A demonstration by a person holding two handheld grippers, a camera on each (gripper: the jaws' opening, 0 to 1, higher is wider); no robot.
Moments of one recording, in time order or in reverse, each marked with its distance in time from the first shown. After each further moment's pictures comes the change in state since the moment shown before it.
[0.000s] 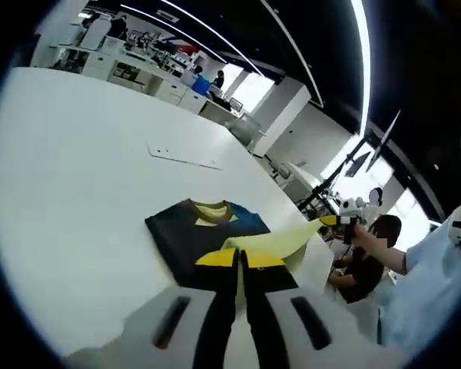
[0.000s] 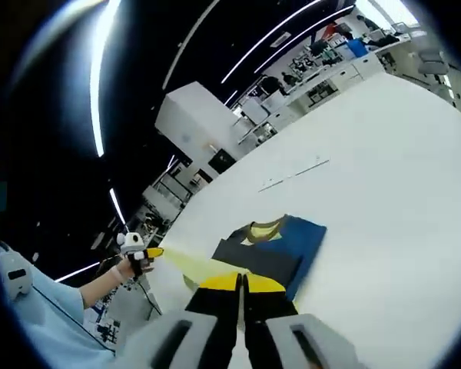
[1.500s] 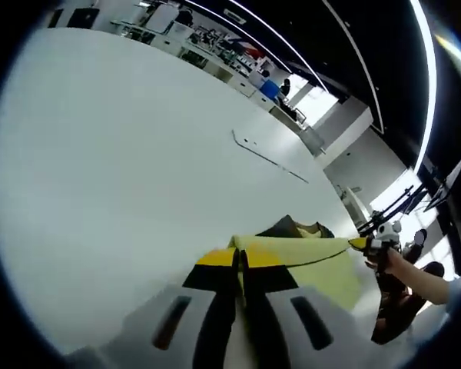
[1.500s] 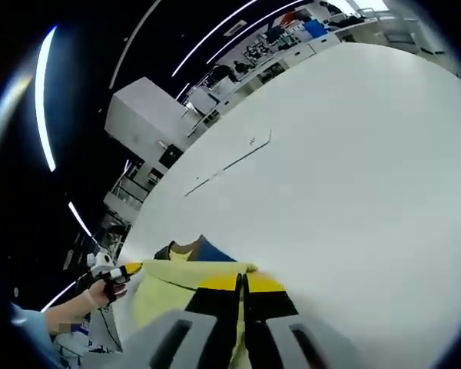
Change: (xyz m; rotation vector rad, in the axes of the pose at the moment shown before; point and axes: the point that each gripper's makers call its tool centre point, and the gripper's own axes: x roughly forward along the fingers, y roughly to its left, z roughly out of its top) left arm 0.087 0.154 -0.018 -0.196 -0.030 0.302; right arm 0.110 -0.133 0.006 0.132 0.077 -0.228
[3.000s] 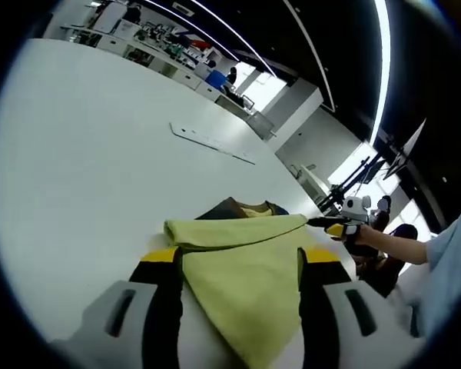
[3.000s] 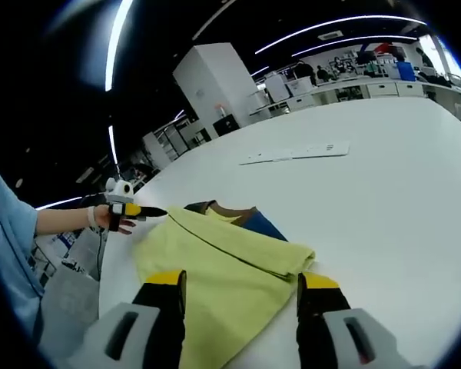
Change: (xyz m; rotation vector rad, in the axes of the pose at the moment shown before) left arm -0.012 -0.058 -0.014 0.140 0.047 -0.290; right arm -0.007 0.047 -0.032 -0.459 0.064 0.171
